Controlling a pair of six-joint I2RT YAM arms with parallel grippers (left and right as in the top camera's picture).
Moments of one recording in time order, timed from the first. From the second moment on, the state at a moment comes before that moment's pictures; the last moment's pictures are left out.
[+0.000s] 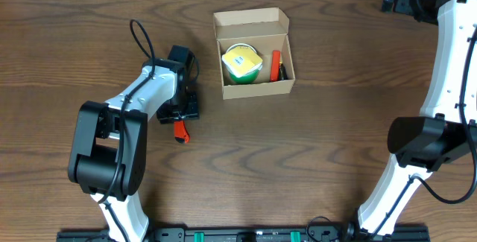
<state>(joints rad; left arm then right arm) -0.25 1.96 1.23 -0.89 0.03 -0.39 -0.19 2.16 2.50 -1.38 0.02 0.10</state>
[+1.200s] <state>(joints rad) -0.25 1.94 1.52 -1.09 -0.04 -0.21 -0.19 2.16 2.50 -1.38 0.02 0.10</state>
